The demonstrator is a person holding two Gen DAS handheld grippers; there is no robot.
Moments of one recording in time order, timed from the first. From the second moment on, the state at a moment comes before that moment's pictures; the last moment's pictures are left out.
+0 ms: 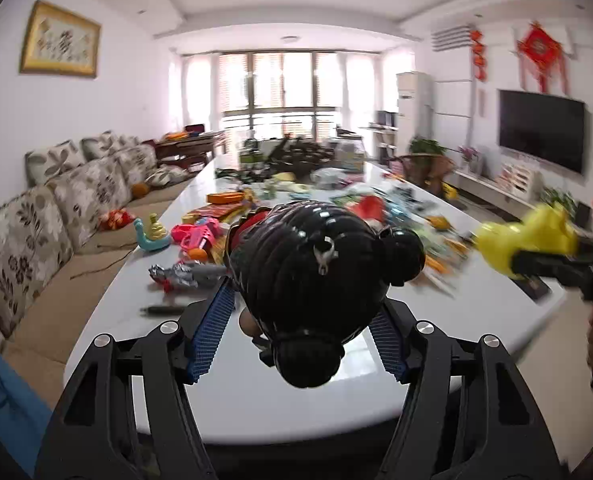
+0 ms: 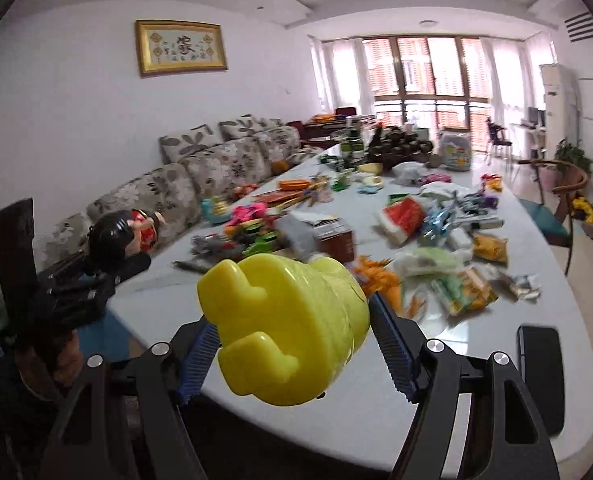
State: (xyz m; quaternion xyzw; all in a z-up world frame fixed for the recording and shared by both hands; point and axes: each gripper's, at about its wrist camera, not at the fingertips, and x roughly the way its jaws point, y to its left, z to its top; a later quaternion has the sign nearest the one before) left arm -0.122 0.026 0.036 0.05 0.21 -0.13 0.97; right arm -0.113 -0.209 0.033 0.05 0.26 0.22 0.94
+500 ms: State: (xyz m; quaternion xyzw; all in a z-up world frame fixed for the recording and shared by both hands) left arm -0.137 0.033 -0.183 0.15 0.48 -0.19 0.84; right arm -0.125 -0.161 -0.210 -0.01 0.56 0.24 0.79
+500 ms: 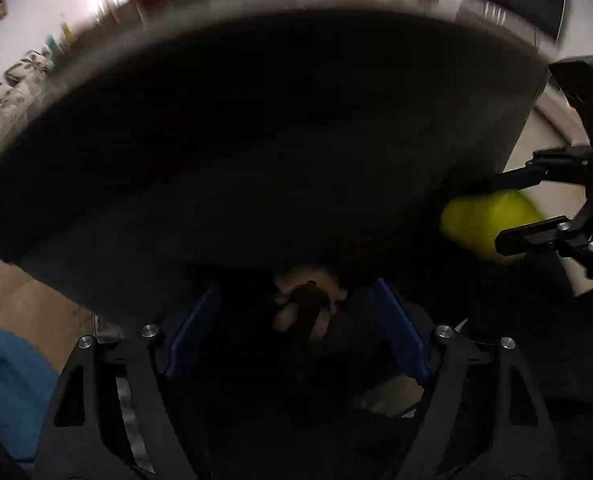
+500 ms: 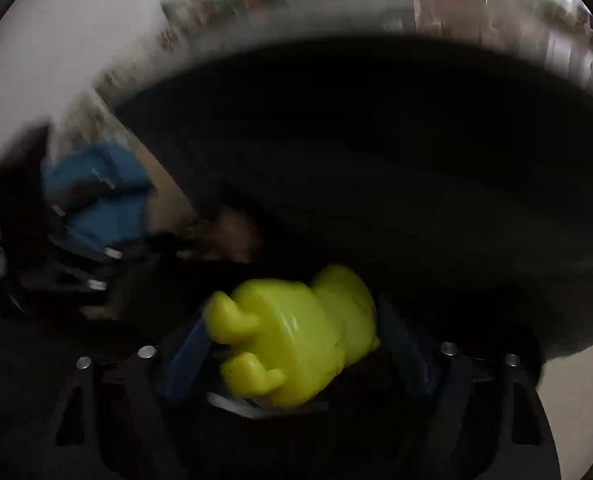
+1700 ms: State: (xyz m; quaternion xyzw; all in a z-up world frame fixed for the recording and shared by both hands) left arm 0.039 -0.091 -0.044 0.17 0.37 -0.23 0.88; right arm -0.053 -0.265 0.038 0.05 0.31 0.19 0.93
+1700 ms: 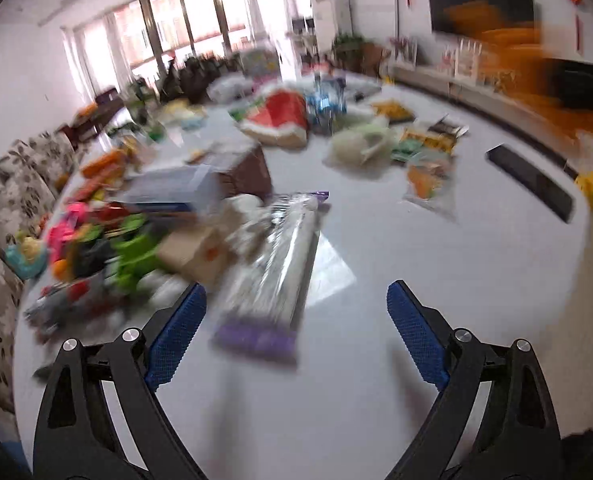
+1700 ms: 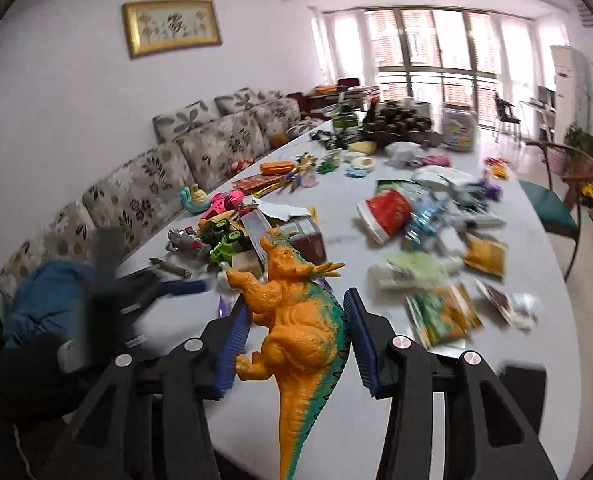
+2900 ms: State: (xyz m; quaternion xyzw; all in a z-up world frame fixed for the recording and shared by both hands) left arm -0.143 0.032 -0.204 0.16 0.54 -0.17 0.81; right arm -0.143 -0.157 -0.178 -0.01 0.54 0.25 0.80
